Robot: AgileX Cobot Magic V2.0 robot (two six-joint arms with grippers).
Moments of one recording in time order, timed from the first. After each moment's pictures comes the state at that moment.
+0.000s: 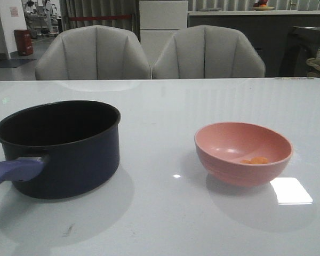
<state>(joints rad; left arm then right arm) 0.15 1.71 -1.28 -0.11 1.03 0.01 0.06 -0.01 0.02 -0.05 0.08 0.12</state>
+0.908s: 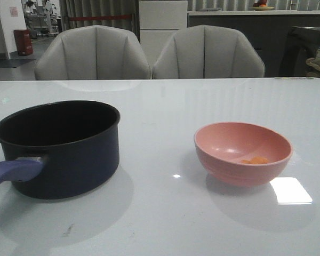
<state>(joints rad) 0.15 1.89 -1.29 -0.11 1.05 0.03 0.06 -0.01 0.02 -0.05 0.08 0.12</state>
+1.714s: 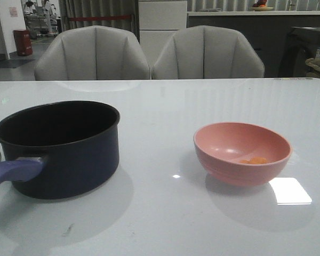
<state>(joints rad) 0.05 1.28 -1.04 -0.16 0.81 0.10 0.06 -0.01 0.02 -0.05 0.08 0.12</state>
